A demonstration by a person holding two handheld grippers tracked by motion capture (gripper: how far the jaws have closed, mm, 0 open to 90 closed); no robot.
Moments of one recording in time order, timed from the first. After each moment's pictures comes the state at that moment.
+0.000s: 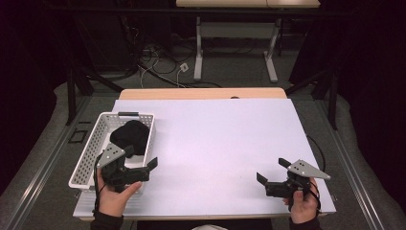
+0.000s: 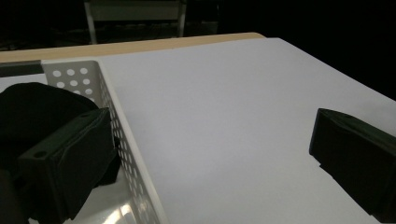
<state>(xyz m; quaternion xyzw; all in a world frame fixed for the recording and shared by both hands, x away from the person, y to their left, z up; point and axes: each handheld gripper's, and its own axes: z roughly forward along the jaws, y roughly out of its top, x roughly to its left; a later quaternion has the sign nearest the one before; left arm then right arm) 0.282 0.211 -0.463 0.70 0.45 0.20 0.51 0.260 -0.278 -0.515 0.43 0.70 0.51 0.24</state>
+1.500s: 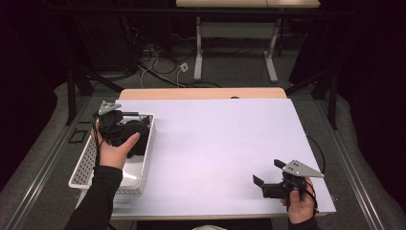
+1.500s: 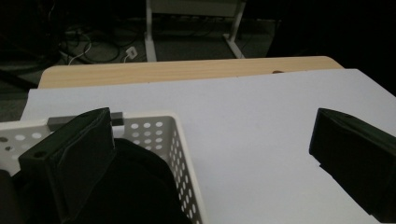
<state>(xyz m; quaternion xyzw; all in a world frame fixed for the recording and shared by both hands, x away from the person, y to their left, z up) 0.374 0.222 -0.413 0.67 0.55 0.24 0.45 0.263 -0.271 -0.521 0.42 0.72 0.50 0.22</state>
